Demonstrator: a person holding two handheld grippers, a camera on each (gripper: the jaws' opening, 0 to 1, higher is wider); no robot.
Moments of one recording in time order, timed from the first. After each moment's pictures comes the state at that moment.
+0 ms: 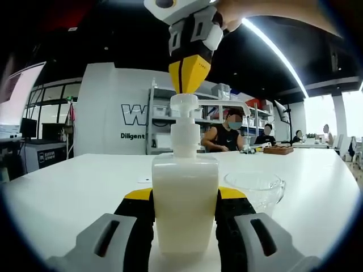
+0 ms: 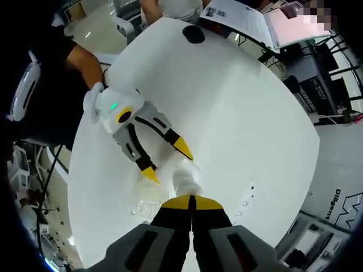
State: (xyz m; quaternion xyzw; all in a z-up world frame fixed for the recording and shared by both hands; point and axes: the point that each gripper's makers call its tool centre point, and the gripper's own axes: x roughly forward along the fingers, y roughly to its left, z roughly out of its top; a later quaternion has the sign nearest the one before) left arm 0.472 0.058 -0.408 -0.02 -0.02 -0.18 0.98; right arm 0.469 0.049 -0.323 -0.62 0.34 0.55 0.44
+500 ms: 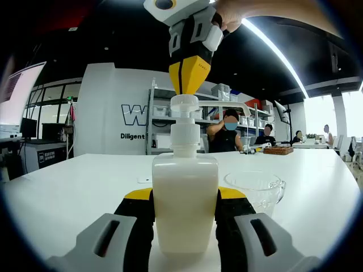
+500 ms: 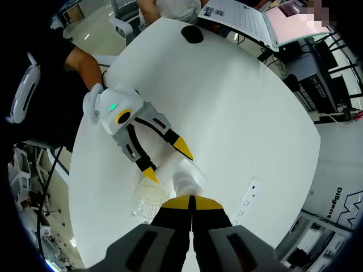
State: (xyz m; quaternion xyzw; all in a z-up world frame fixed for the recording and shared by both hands) left arm 0.472 0.058 -0.408 -0.02 -0.02 -0.18 0.98; right arm 0.470 0.049 -0.324 -0.61 0.35 0.55 0.45
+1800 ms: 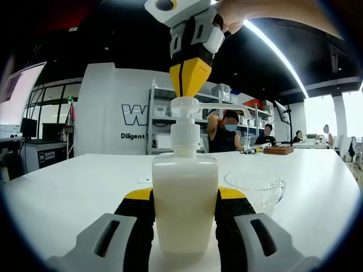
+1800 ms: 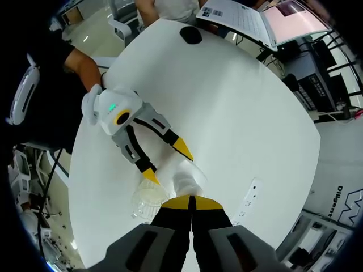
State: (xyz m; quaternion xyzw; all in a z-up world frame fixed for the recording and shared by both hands) left arm 0.471 0.058 -0.407 -0.02 -0.02 -0.18 0.98; right arm 0.470 0.050 -0.327 -0.61 0.35 0.55 0.45
